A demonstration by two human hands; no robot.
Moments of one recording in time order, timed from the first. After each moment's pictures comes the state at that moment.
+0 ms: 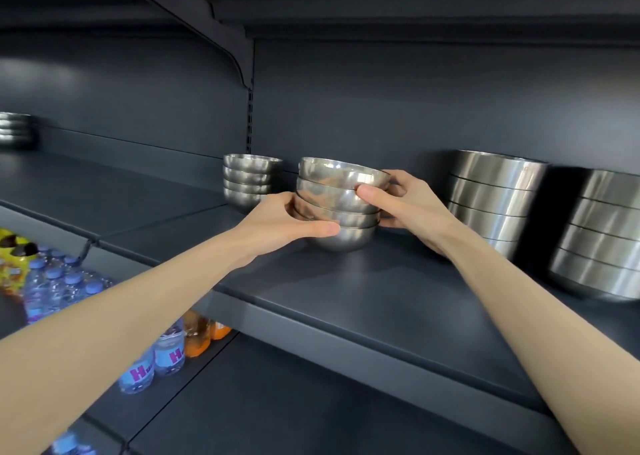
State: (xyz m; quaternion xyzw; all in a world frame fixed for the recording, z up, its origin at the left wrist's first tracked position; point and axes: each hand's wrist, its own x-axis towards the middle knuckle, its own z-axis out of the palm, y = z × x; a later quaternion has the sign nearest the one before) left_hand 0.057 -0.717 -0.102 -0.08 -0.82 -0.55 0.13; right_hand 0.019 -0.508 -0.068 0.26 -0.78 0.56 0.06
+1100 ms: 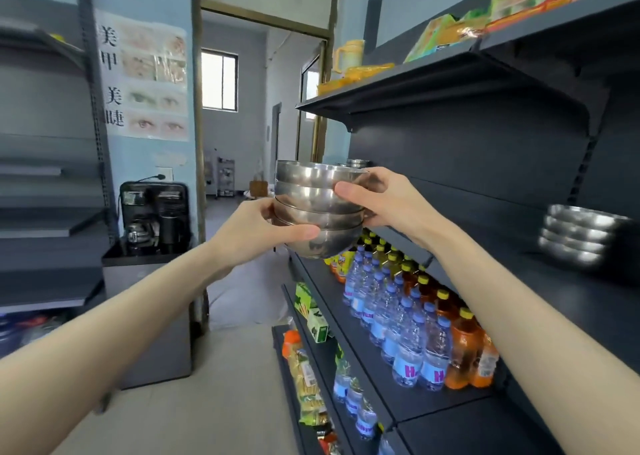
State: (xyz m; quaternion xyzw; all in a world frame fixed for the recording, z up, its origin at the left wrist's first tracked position) left_hand 0.399 -0.944 -0.092 0.24 -0.77 -0.43 0.40; right_hand 0.212 -0.846 -0.049 0.60 -0.59 0.52 -0.15
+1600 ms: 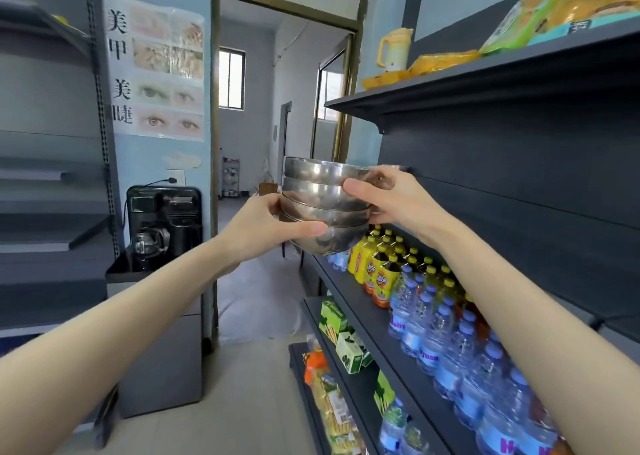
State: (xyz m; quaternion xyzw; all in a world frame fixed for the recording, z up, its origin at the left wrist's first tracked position) left_hand 0.439 -1.159 -0.092 0.23 -0.78 -0.43 0.40; right_hand 0.249 -1.068 -0.050 0.61 -0.59 0.50 -0.15
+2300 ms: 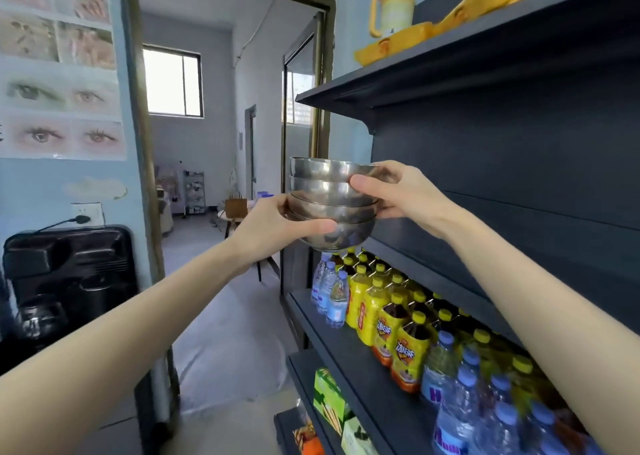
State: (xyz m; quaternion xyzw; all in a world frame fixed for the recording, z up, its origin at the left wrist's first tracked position) left_hand 0.217 -1.495 -0.078 0.19 -0.80 -0.43 0.37; right_hand 0.042 -1.377 -0.033 0.55 -0.62 0.53 -0.14
